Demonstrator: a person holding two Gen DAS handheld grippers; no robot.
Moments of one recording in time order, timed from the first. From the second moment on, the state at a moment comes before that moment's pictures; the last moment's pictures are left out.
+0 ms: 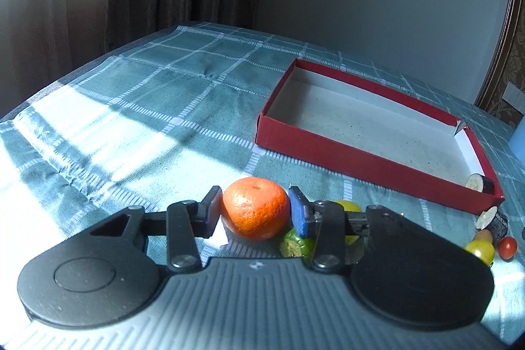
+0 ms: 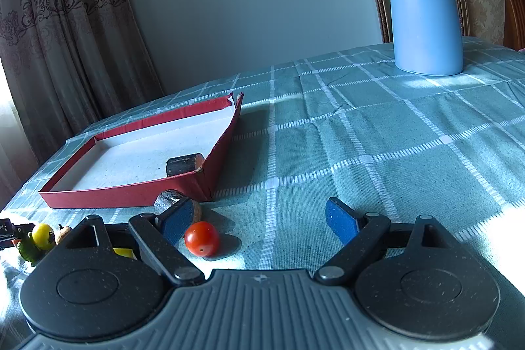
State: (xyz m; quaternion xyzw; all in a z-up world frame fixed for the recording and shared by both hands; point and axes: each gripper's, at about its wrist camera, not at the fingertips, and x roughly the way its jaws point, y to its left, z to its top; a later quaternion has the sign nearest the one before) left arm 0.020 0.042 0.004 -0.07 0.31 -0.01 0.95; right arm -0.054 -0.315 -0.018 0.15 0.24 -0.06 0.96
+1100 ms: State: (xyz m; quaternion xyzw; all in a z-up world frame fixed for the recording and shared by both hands) left arm 0.122 -0.013 0.010 0.01 0.29 -0.01 0.96; right arm -0.059 -0.284 -0.018 0.05 0.30 -0.06 0.95
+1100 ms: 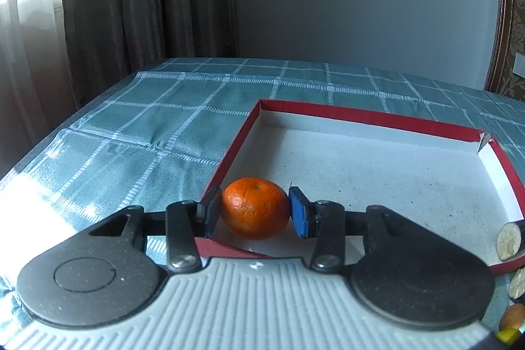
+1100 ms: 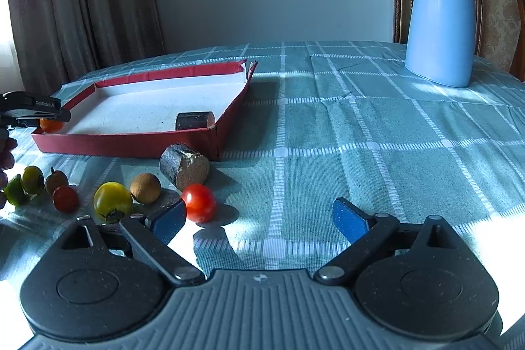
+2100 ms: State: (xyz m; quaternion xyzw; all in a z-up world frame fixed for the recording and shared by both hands) left arm 0.007 0.076 0.013 -0.05 0.20 0.03 0.98; right arm -0.057 -0.281 0.009 -0.06 0.17 0.09 0.98
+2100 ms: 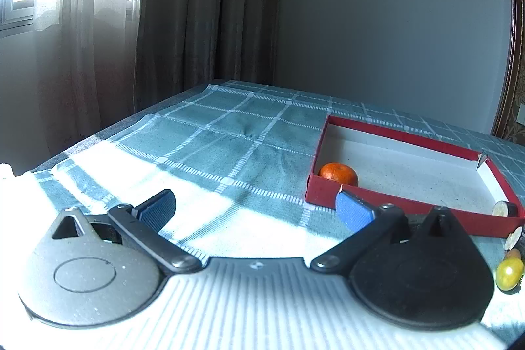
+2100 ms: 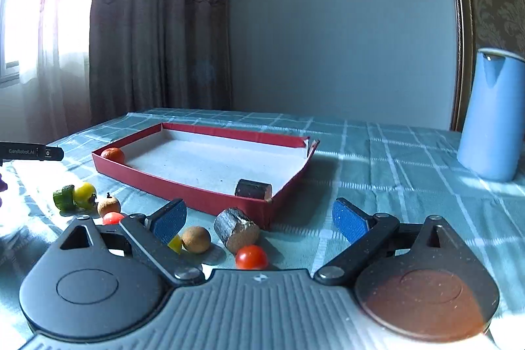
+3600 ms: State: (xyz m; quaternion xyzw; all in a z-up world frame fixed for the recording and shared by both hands) left arm 0.010 0.072 0.008 -0.04 0.21 0.02 0.98; right arm 0.050 -0.235 0.009 -0.13 0.25 0.14 0.95
